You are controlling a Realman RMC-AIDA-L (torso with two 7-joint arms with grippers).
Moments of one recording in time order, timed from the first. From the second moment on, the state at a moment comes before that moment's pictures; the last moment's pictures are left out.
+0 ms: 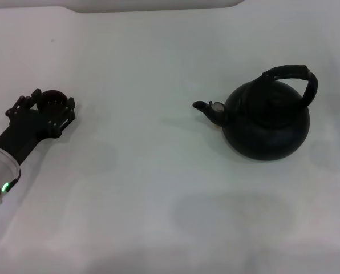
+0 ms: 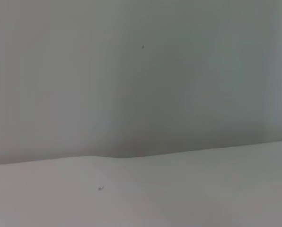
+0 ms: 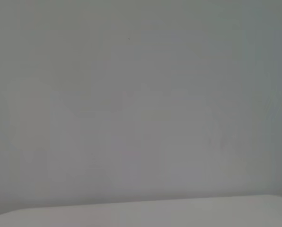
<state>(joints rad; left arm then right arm) -0.37 -2.08 -0.46 -0.11 -0.88 -1.04 2.82 0.34 2.02 -0.88 0.01 2.61 1.14 -2.81</state>
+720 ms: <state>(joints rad) -0.36 -2.08 -0.46 -0.11 -0.88 -1.05 2.82 0.34 2.02 -0.88 0.01 2.61 1.13 -2.82</state>
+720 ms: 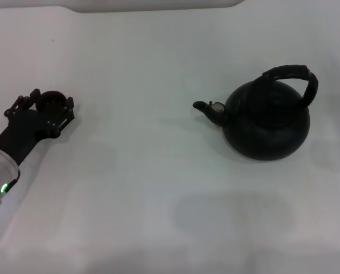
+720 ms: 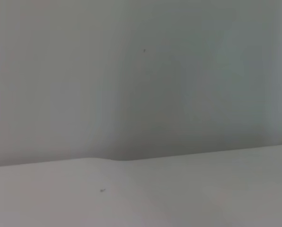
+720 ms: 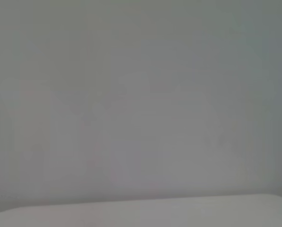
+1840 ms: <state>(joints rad) -0.33 -2.08 -0.46 -0.10 -0.89 -1.09 2.82 0.34 2.02 -0.88 0.01 2.61 1.13 -2.81</state>
